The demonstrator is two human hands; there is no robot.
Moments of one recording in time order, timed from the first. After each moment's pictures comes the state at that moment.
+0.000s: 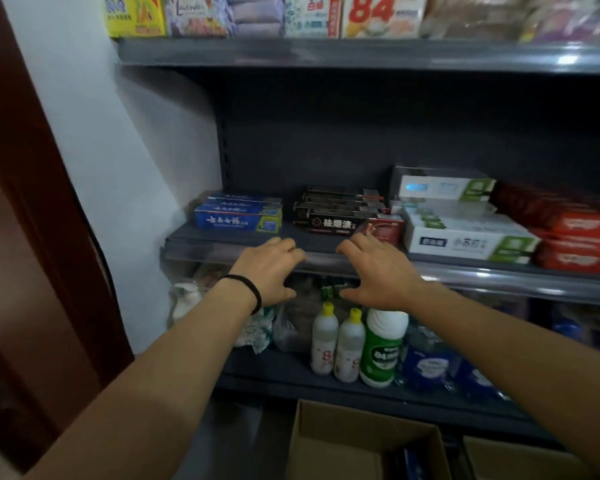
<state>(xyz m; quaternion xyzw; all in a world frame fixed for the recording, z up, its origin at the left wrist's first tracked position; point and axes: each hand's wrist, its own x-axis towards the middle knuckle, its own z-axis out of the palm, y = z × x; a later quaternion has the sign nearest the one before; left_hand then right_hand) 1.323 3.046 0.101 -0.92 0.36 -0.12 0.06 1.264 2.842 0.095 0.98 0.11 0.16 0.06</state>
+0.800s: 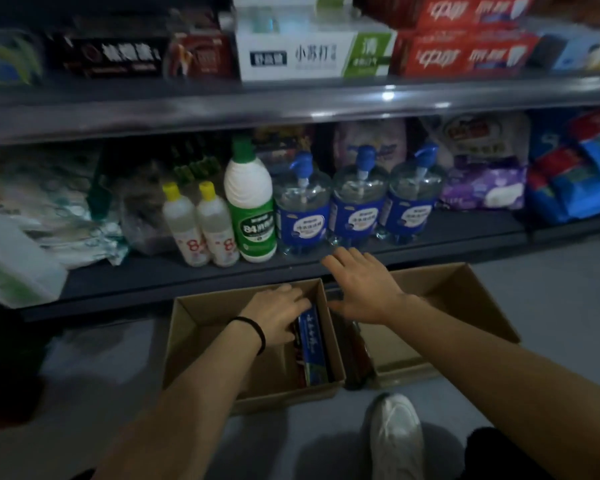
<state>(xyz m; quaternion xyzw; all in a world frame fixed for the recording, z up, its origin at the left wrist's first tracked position) 1.186 2.854 -0.159 -0.80 0.59 0.10 0.10 1.088 2.692 -0.132 1.00 -0.04 0.01 0.01</state>
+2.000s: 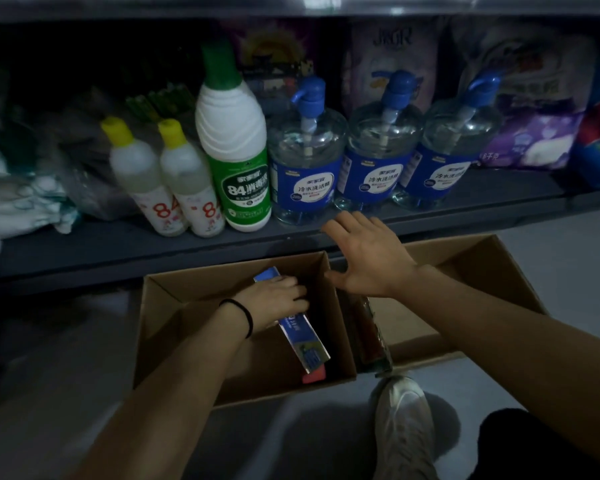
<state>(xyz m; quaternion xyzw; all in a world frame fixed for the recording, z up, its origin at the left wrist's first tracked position) 1.236 2.825 -0.287 -0.67 0.72 0.14 0.12 1.131 2.656 -0.206 1.00 -0.05 -0.02 -0.02</state>
